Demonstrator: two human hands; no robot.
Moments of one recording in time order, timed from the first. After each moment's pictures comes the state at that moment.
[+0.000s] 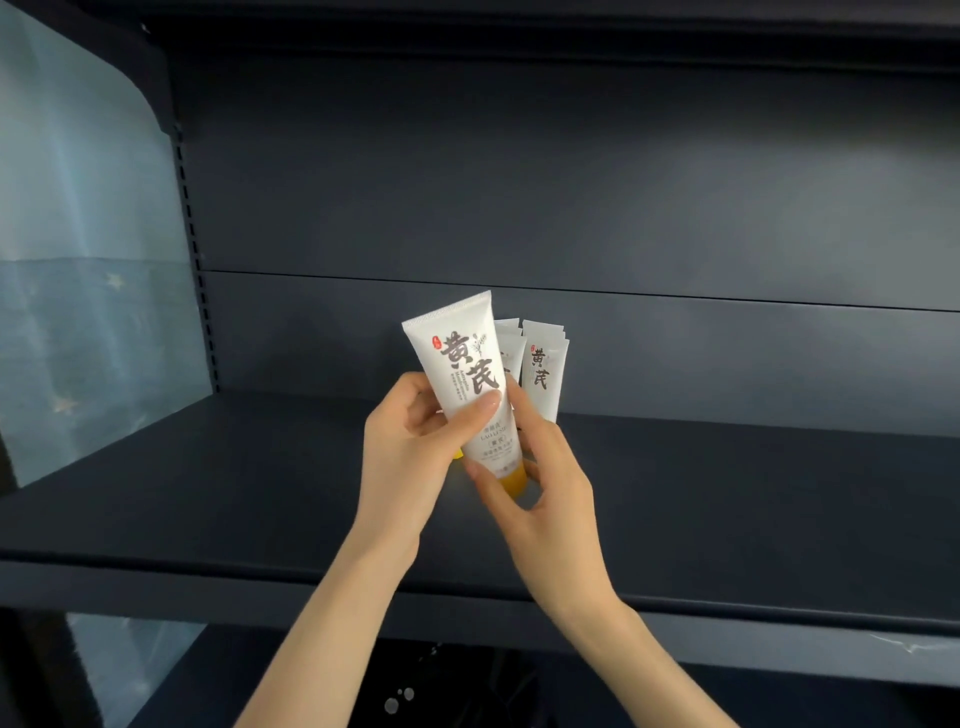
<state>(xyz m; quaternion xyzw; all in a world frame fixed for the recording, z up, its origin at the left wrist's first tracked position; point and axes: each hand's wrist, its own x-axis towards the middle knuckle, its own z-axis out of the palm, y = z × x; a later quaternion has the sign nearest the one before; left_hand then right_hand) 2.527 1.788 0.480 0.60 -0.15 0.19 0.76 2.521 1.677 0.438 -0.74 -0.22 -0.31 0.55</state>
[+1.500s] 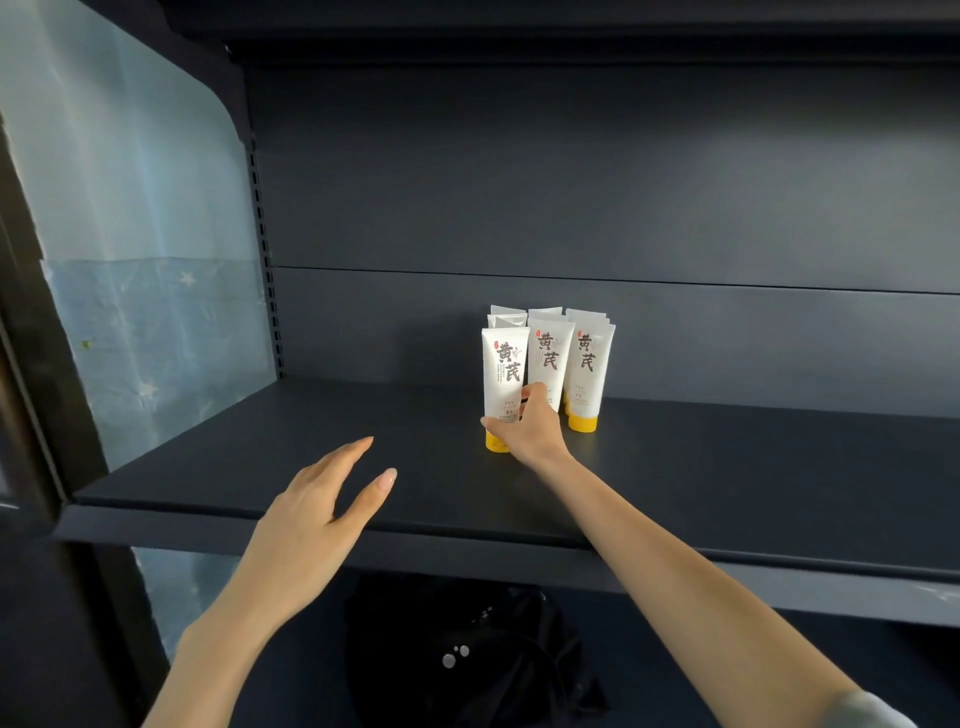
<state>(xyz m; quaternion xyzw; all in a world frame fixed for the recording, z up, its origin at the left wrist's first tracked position) 2.486 1.928 0.425 0.91 -0.06 0.18 0.36 2.628 1.721 0.431 -0.86 -0.01 -0.15 0.49</state>
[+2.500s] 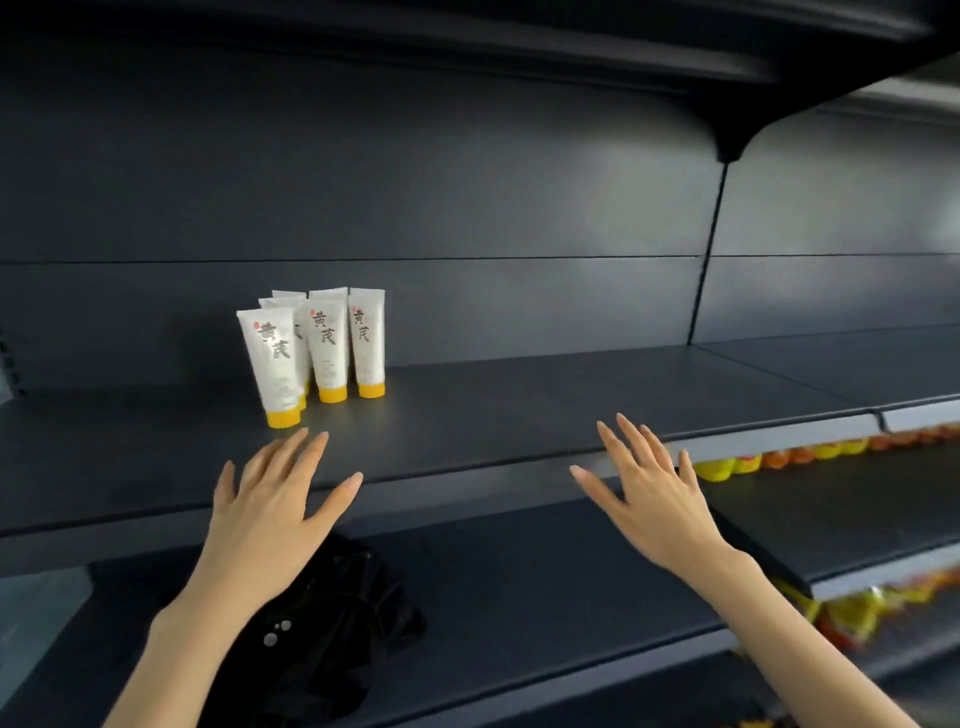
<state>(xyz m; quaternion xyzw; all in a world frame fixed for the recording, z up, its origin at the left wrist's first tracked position) 2.460 1.776 0.408 0.96 -0.15 0.20 0.14 2.370 1.454 0.402 -0.98 0.14 -0.16 0.05</state>
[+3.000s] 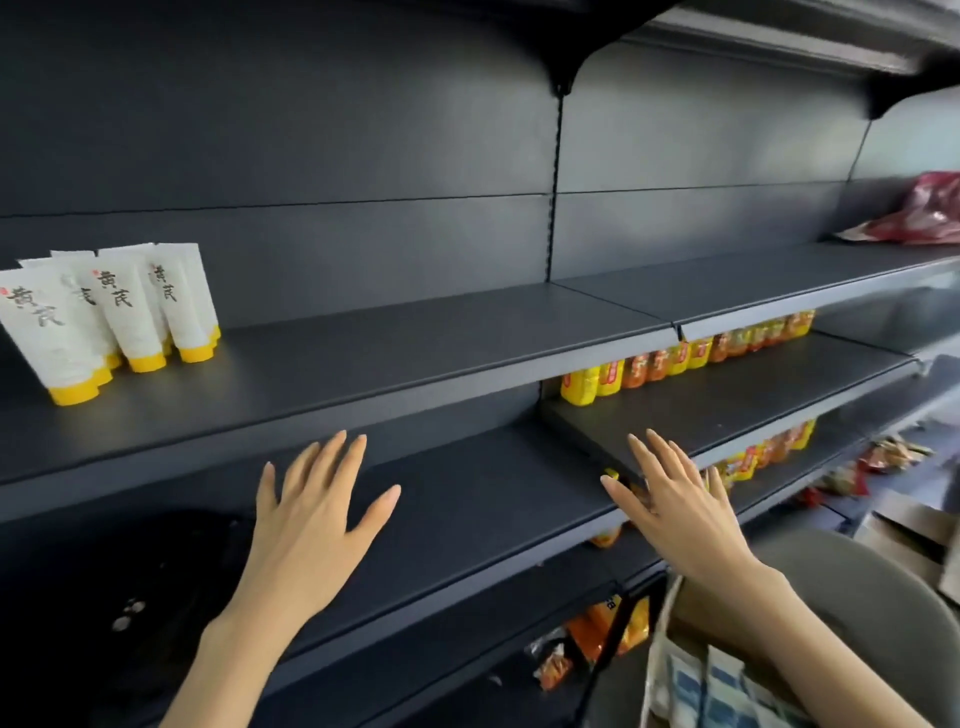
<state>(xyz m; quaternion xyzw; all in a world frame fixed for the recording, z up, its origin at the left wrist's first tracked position) 2.364 1.614 0.363 0.93 -0.30 0.17 0.12 2.209 1.319 0.348 -0.95 0.29 -0.11 0.08</state>
